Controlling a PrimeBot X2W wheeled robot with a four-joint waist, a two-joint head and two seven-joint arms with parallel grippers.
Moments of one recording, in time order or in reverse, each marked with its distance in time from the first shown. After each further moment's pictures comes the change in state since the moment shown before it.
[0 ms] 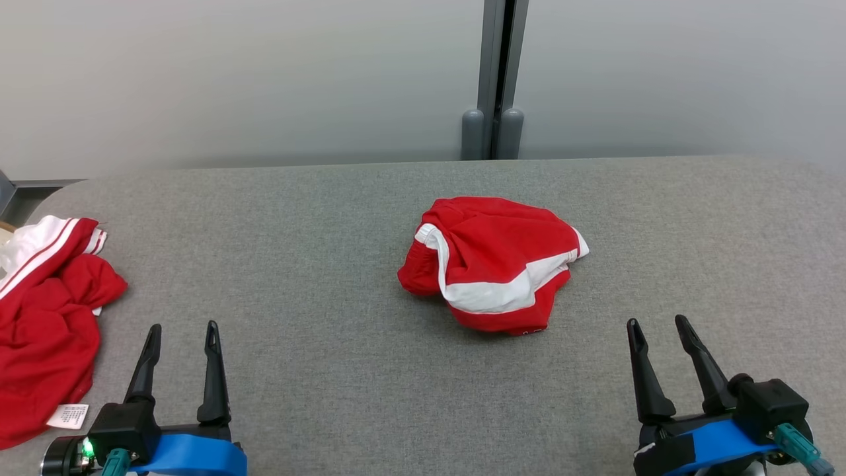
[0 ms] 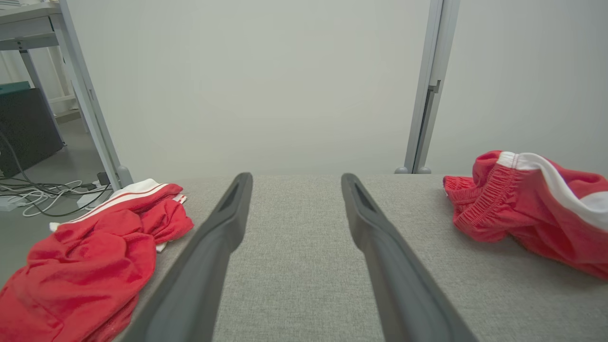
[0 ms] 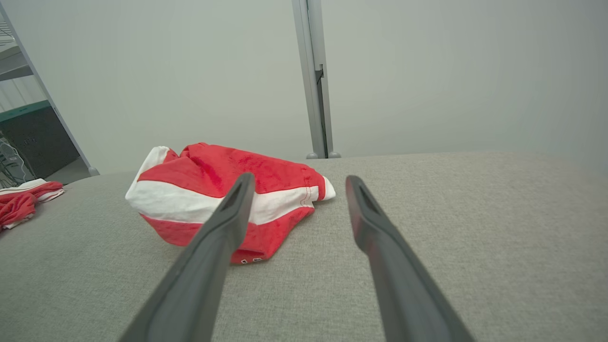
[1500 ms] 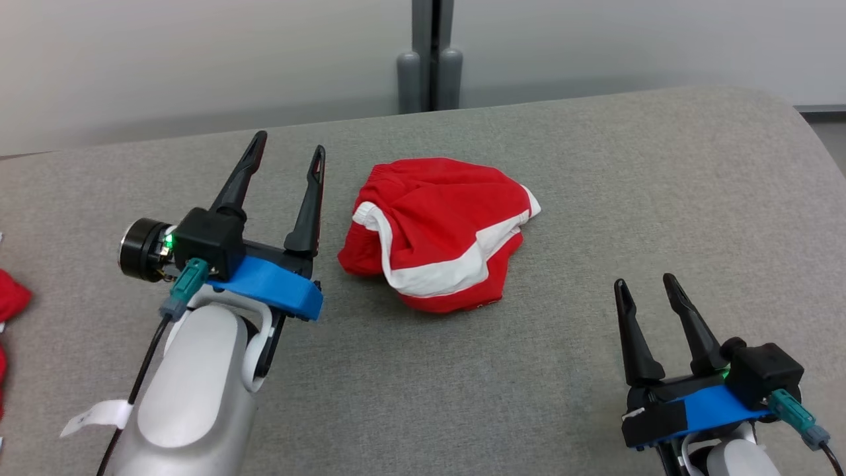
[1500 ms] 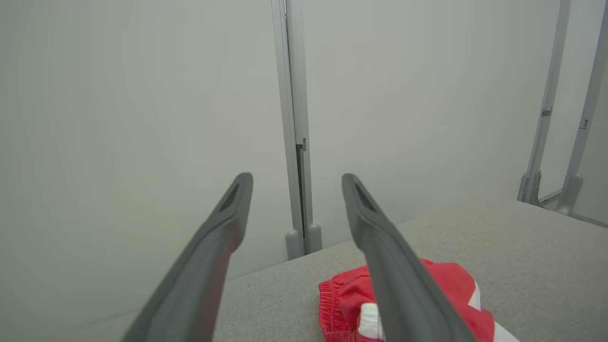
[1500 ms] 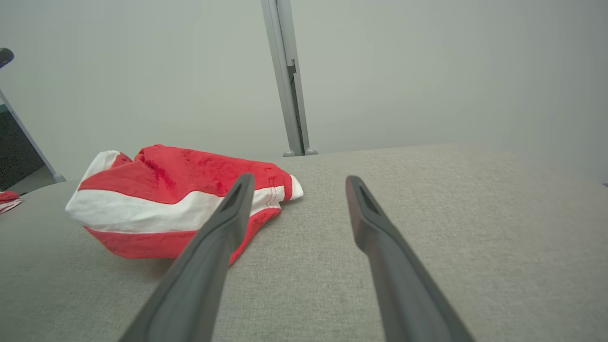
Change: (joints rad) left arm -0.483 0.019 -0.271 0.181 -0.060 -0.052 0.000; right arm -0.084 0.000 0.031 -0.010 0.008 0.000 0.000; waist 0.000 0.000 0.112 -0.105
